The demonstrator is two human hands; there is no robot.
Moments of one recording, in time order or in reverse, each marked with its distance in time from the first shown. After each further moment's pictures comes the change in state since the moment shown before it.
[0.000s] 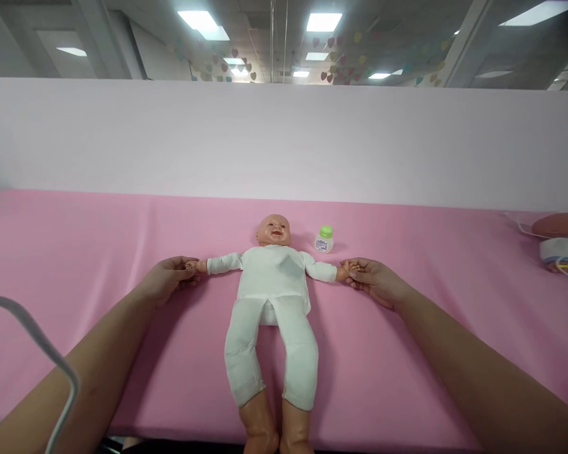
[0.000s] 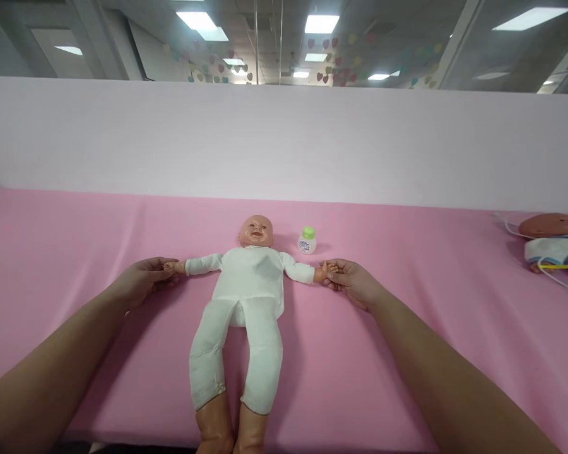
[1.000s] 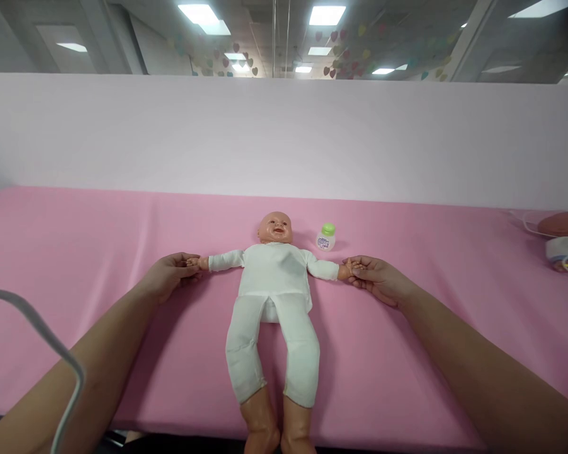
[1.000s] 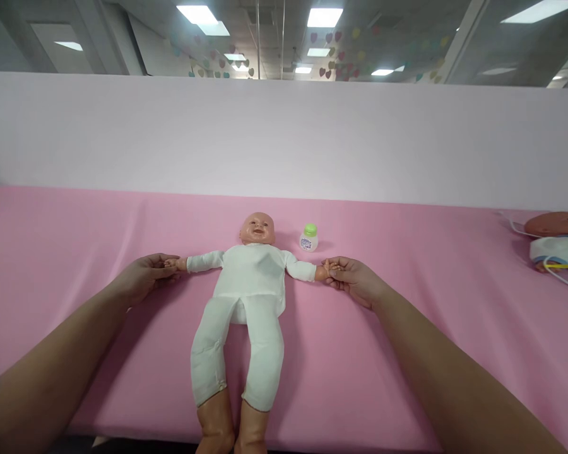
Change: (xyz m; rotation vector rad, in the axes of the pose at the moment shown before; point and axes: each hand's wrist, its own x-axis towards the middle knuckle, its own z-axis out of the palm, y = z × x) left_hand -0.001 0.001 0.002 0.010 0.008 0.006; right_hand -0.006 -0.009 0.002 0.022 -0.028 0.014
